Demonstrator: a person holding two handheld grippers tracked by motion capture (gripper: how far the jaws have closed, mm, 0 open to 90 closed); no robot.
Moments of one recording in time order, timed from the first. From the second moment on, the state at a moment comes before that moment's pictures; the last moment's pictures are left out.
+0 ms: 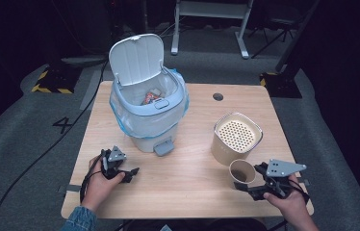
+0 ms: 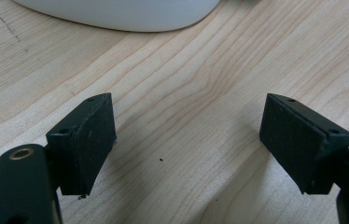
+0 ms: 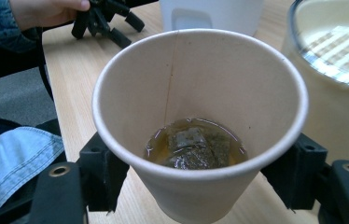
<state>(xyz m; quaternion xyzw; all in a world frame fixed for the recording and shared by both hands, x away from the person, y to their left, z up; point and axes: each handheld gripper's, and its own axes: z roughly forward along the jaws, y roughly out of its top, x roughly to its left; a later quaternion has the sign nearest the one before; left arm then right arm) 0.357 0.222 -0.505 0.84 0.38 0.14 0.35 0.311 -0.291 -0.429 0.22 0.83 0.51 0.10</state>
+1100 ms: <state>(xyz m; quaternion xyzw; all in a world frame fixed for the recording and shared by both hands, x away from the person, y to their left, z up) 0.356 0.221 -0.504 0.84 0.39 0.15 0.34 0.376 -0.308 -0.323 0.25 0.80 0.52 0.16</state>
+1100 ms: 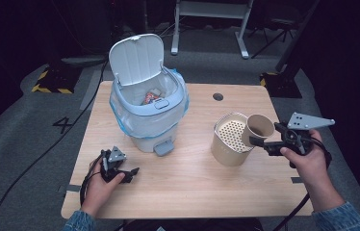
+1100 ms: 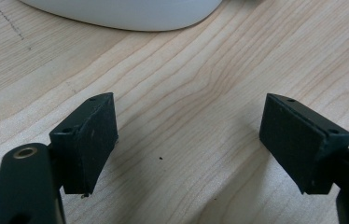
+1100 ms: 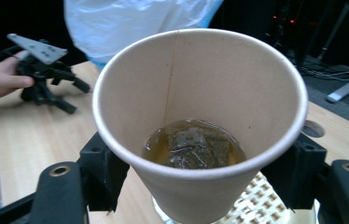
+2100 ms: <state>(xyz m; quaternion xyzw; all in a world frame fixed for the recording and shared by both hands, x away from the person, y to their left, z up) 0.356 0.221 -0.504 0.84 0.39 0.15 0.34 0.439 -0.294 -0.336 0.26 0.81 0.49 0.20</state>
